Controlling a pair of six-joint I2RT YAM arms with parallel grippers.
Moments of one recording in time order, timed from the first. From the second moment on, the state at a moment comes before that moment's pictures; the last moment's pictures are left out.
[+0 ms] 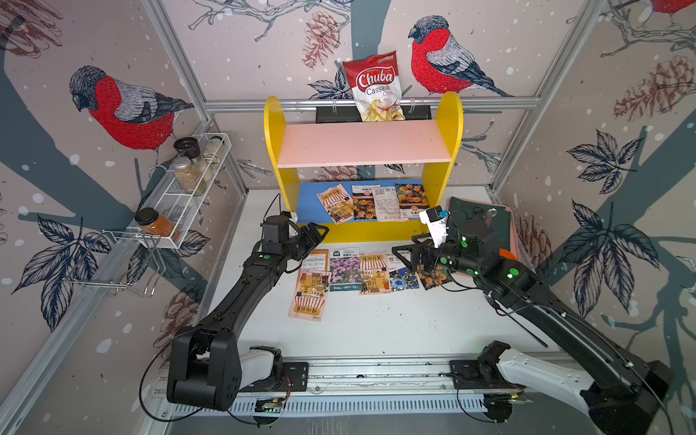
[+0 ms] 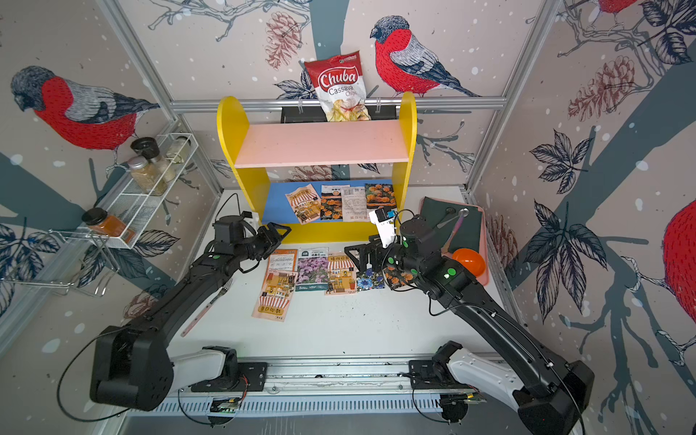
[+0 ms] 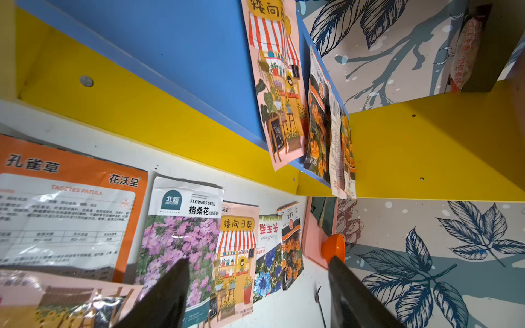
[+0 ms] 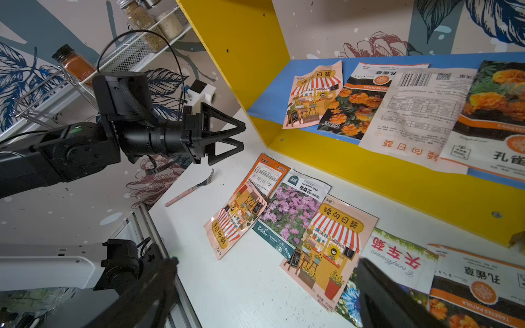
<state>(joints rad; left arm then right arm) -0.14 1.27 0.81 -0.09 0.50 -0.90 0.68 1.00 0.99 -0.37 -0.32 0.30</state>
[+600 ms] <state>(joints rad) -0.20 1.56 0.85 0.24 0.47 -1.03 0.66 0.98 0.97 -0.32 -0.33 0.34</state>
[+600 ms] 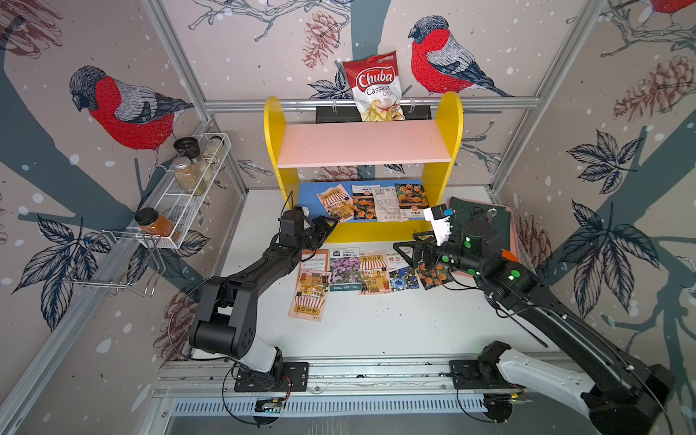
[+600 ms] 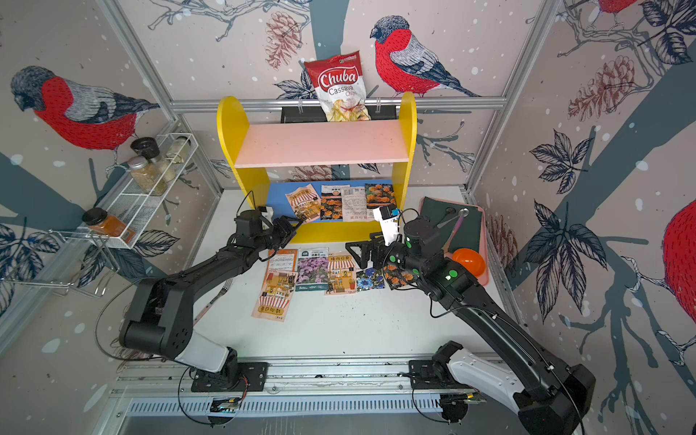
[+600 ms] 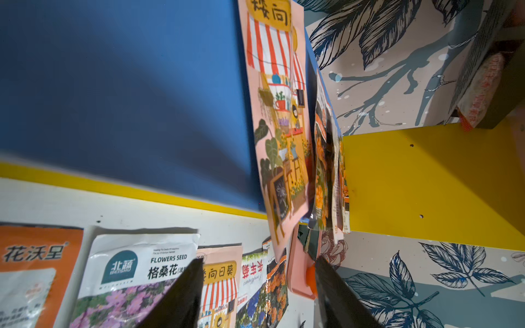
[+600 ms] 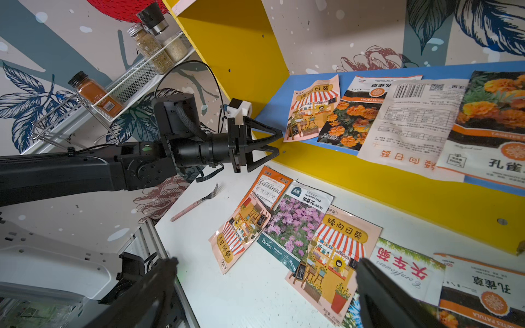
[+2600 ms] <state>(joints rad) -0.23 1.53 0.90 0.28 0.47 -1.02 0.63 0.96 0.92 -0.32 -0.34 0.35</state>
